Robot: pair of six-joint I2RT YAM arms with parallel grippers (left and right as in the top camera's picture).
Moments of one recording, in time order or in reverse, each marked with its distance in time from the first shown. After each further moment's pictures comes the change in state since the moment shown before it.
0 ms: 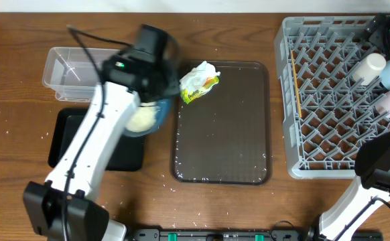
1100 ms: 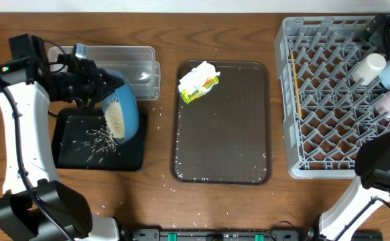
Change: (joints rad) left arm 0.597 0.000 -0.002 -0.193 0.816 0.243; right arm 0.000 0.000 0.000 0.000 0.000 0.000
